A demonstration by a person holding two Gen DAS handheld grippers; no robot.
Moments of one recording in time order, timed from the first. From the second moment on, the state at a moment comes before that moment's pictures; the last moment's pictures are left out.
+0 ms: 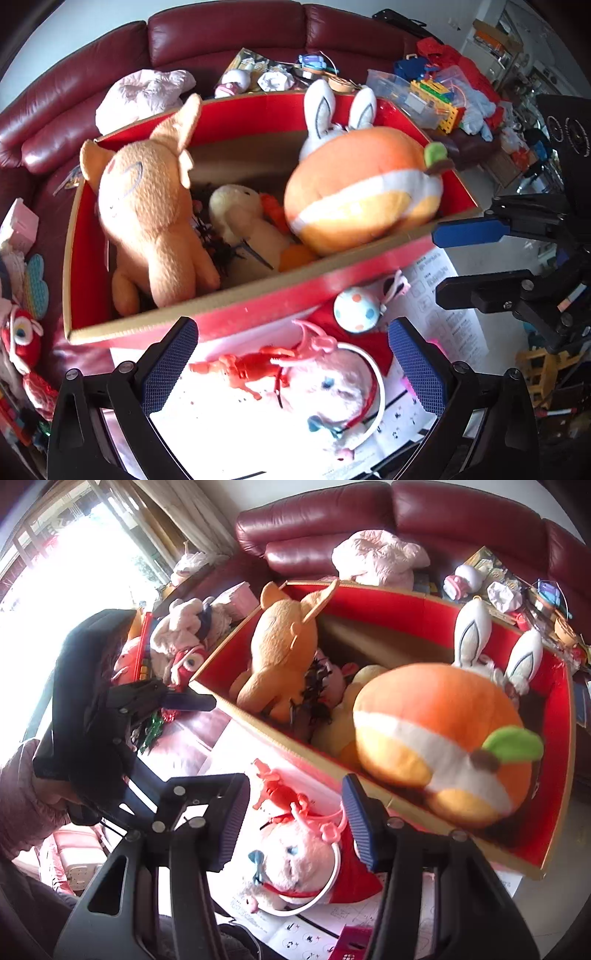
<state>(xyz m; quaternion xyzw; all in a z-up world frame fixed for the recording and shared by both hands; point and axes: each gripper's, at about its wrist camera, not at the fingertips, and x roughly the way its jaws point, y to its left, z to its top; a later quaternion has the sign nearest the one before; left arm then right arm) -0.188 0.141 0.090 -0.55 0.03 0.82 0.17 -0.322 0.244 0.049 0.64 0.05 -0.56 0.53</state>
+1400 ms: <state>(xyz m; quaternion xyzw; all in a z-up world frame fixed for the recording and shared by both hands) -0.119 0.214 -0.064 -0.65 0.03 0.72 0.23 -0.239 0.371 -0.109 0.78 0.12 -0.52 0.33</state>
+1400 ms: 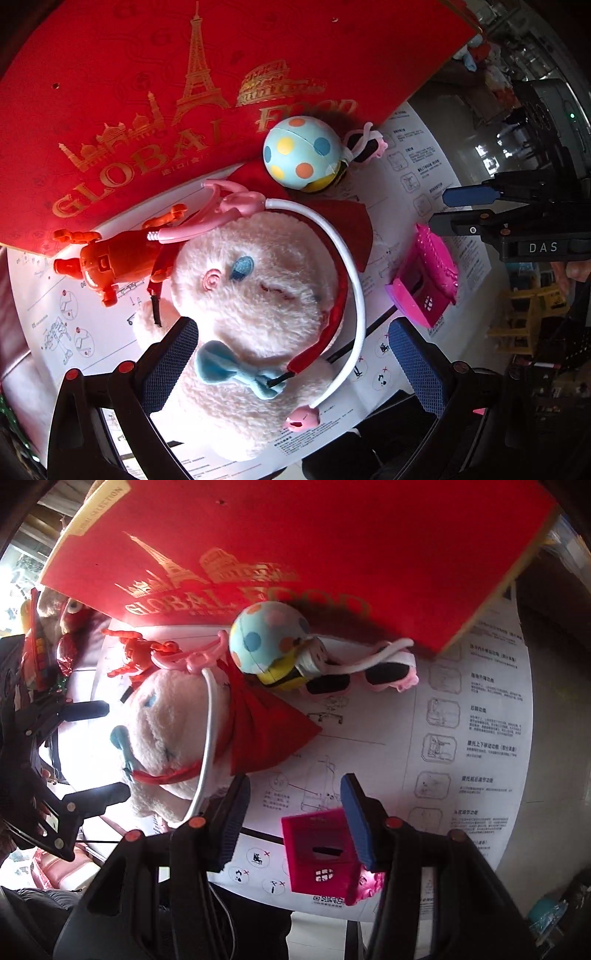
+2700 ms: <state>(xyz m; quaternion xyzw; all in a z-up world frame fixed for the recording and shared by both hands) -0.078 0.115 -0.111 -0.66 -0.01 0.73 0.19 -0.207 0.278 -0.119 0.73 0.06 -0.53 0.42</state>
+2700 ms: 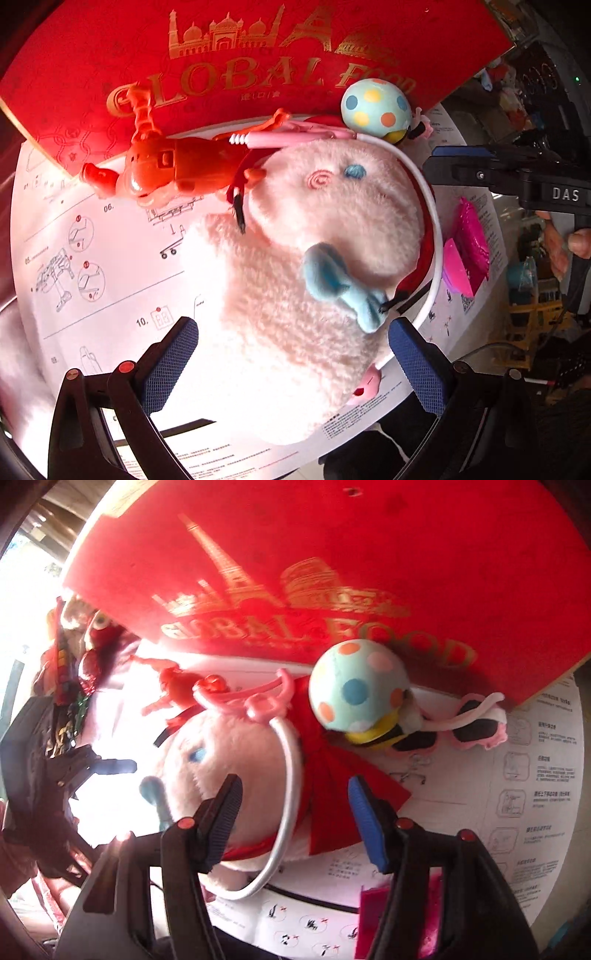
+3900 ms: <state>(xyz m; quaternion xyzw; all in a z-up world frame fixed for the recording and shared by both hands) -0.020 0.048 -0.121 -0.65 -0.11 0.74 0.11 -0.117 0.182 -0.113 0.73 0.08 -0.38 0.56</state>
